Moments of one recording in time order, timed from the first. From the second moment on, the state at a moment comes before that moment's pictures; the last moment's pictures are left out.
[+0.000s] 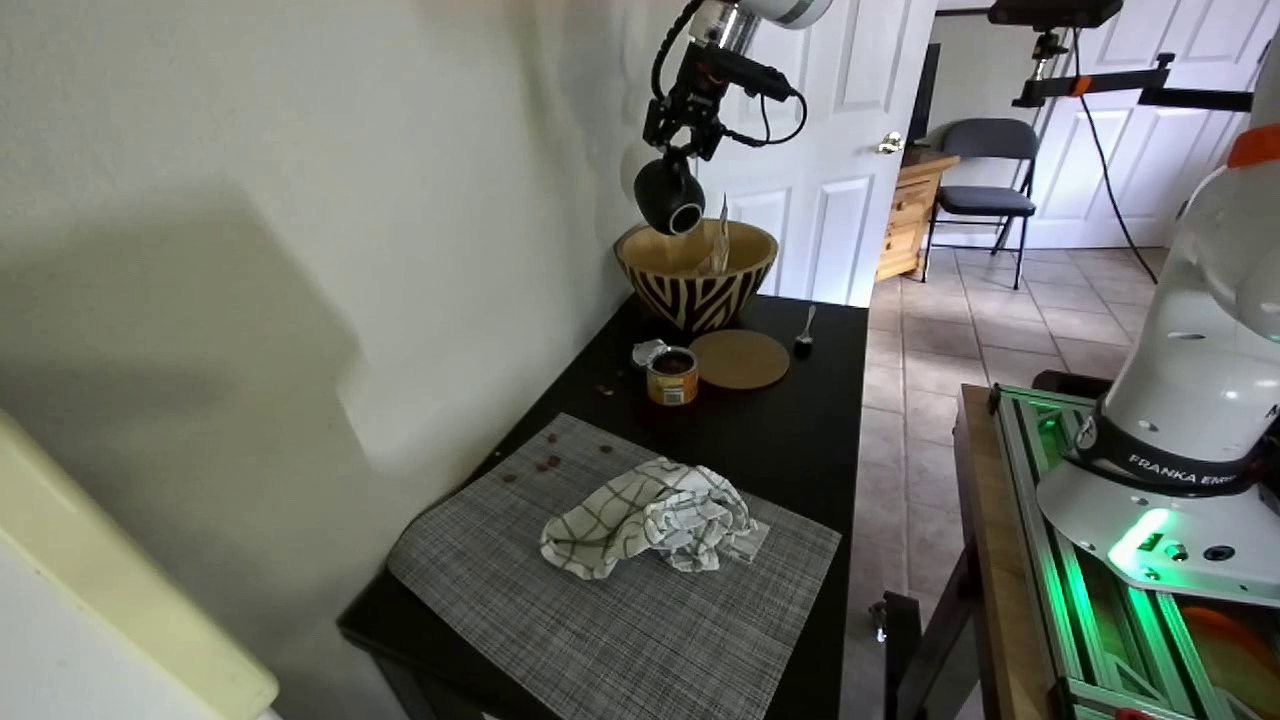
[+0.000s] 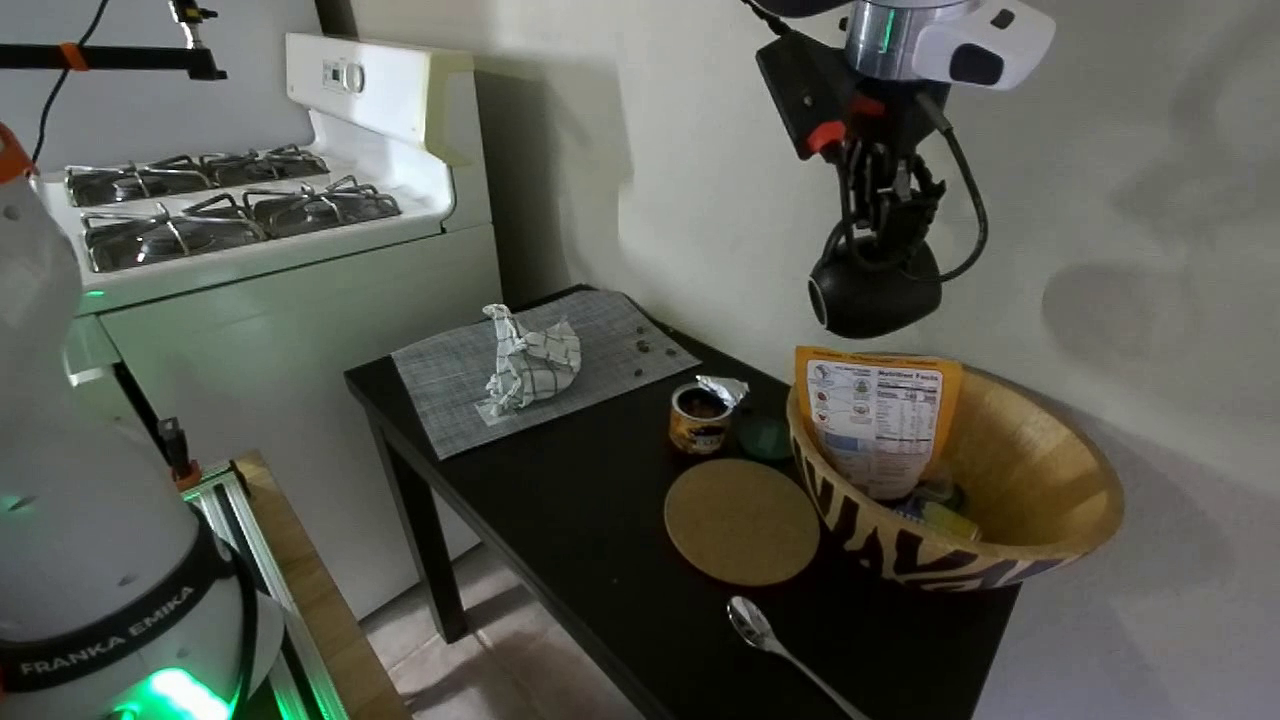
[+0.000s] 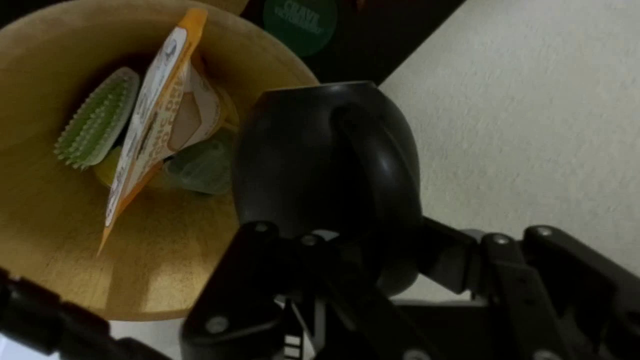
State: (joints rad) arm -0.18 0.10 -0.25 -1.94 0.37 2.33 0.09
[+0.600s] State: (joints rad) arm -0.26 0.35 -0.27 -1.83 0.36 2.46 0.28
